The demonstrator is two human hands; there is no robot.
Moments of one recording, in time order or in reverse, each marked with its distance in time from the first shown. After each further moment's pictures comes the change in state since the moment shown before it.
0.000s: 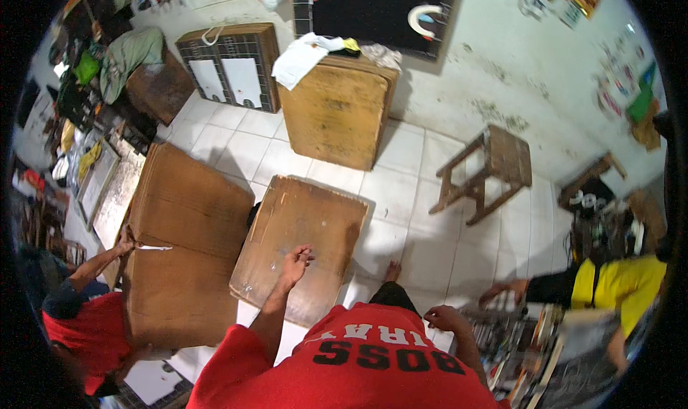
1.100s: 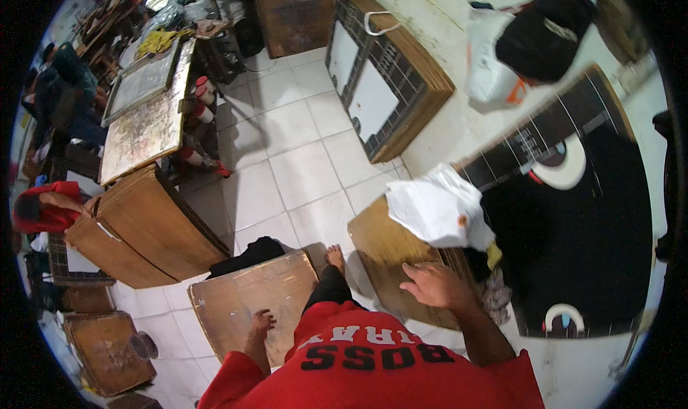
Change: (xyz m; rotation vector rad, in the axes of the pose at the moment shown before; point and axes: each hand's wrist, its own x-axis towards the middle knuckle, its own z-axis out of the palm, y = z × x) left_hand 0.306 0.001 -0.100 -0.904 0.917 -0.779; right_hand 0.484 -0.773 -0.498 -1.065 -0.159 -1.111
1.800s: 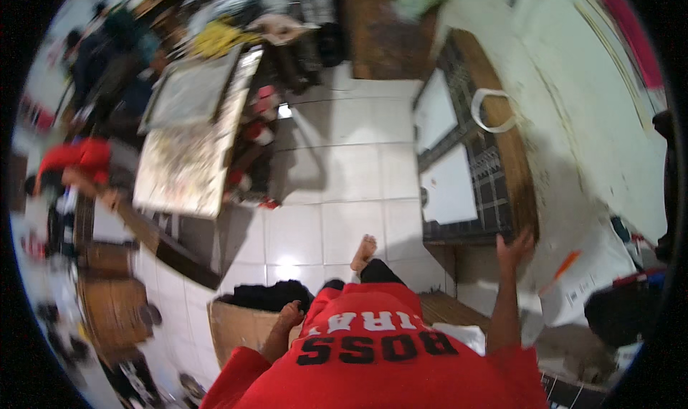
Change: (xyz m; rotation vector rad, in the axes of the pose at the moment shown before) left_hand 0.099 0.352 0.125 1.006 0.175 0.511; right_hand 0.478 0.355 -0.180 0.000 0.782 0.693
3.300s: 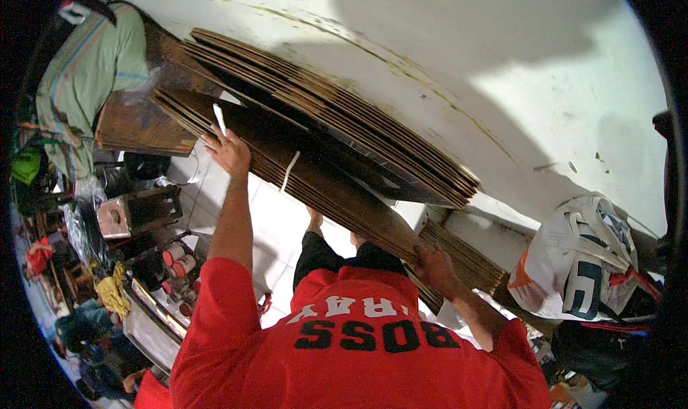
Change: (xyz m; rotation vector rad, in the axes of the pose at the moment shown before) left_hand 0.619 0.784 -0.241 0.204 0.834 0.697; right_hand 0.030 -0.027 0.002 0.186 -0.691 0.134
